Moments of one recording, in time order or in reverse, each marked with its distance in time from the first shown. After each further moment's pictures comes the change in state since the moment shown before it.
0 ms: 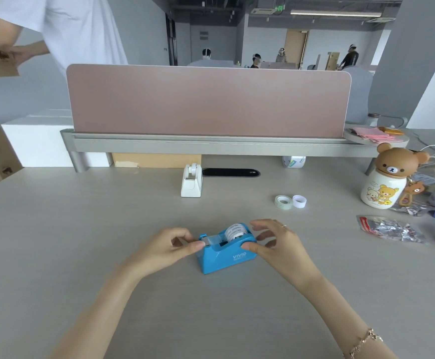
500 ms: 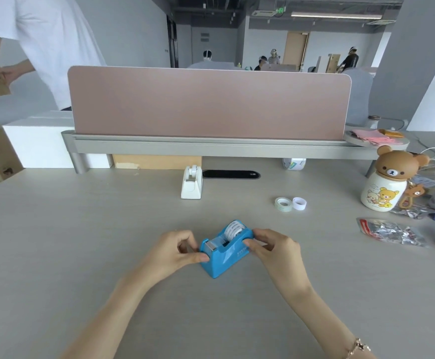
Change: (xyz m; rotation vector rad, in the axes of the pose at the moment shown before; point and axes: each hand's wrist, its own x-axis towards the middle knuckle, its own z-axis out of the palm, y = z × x) left_hand 0.015 -0.019 0.018 -0.043 0.102 0.136; right_hand -0.007 -0.001 0.015 0.094 0.121 0.083
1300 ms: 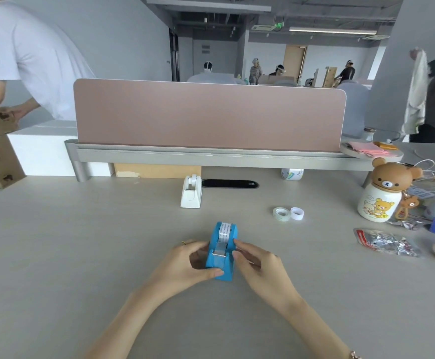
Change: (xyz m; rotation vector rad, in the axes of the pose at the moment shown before) left_hand -0.007 0.019 0.022 0.095 0.018 0.069; right_hand -0.014 -0.016 0.009 0.073 -0.191 -0.039
